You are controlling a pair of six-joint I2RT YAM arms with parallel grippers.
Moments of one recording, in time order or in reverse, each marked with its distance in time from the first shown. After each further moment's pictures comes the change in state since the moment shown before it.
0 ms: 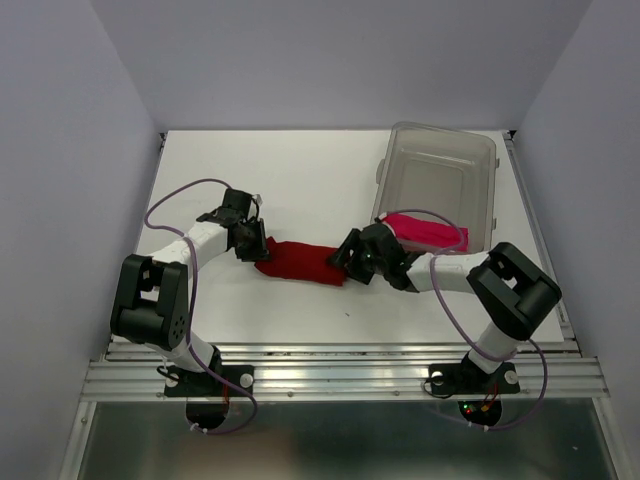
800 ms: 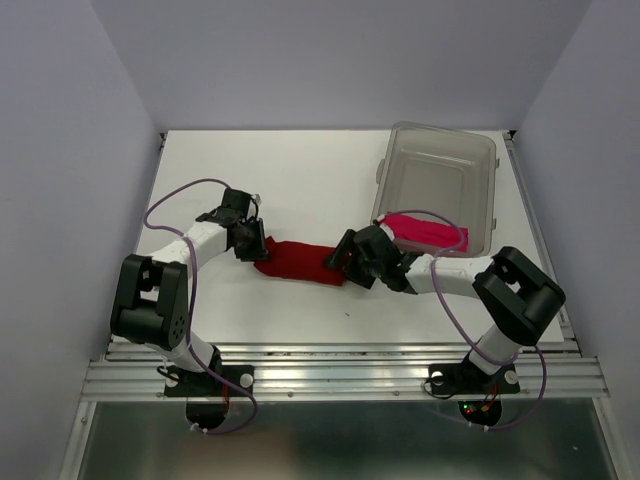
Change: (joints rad) left arm 0.004 0.000 0.000 0.001 0.000 0.000; right arm 0.050 -0.032 0.030 -0.129 0.085 0.008
